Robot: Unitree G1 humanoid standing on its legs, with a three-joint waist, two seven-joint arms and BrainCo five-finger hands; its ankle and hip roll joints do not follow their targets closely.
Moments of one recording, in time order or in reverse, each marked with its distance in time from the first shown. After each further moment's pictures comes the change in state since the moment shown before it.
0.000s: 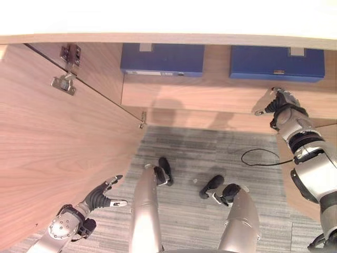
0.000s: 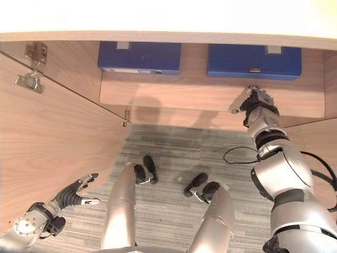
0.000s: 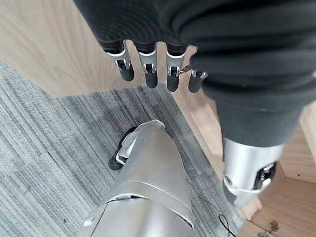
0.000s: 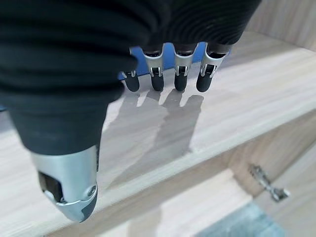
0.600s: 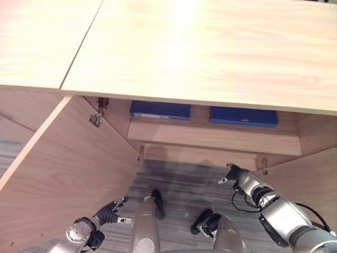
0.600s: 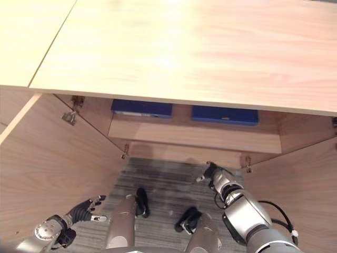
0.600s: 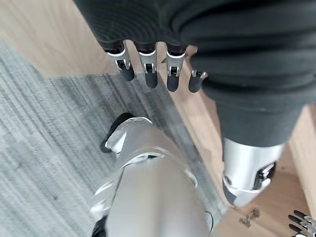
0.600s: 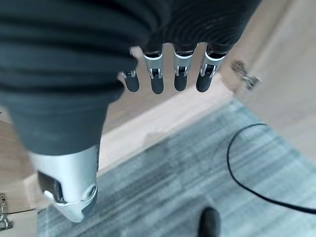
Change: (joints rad) left arm -0.142 -0.147 -0.173 0.392 0.065 0.009 -0.089; right arm 0.458 0.282 -0.092 0.045 -0.001 -0.031 0.126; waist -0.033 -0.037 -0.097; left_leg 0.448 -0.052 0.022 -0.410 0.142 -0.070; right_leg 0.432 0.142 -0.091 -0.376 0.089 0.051
